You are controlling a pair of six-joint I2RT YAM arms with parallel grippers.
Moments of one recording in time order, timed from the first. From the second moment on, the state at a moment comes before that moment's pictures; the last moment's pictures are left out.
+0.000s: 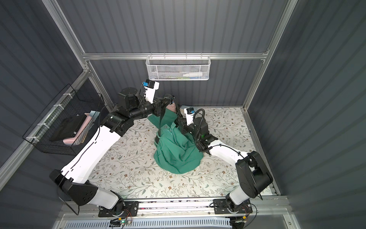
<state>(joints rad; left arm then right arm) -0.55 1.47 1.71 -0.42 0.34 -0.19 0.60 1.55 1.00 0.41 -0.09 0.18</state>
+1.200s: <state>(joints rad) -0.43 1.33 1.39 -0.54 0.37 0.26 0.62 1.53 1.35 -0.26 0.07 -0.20</state>
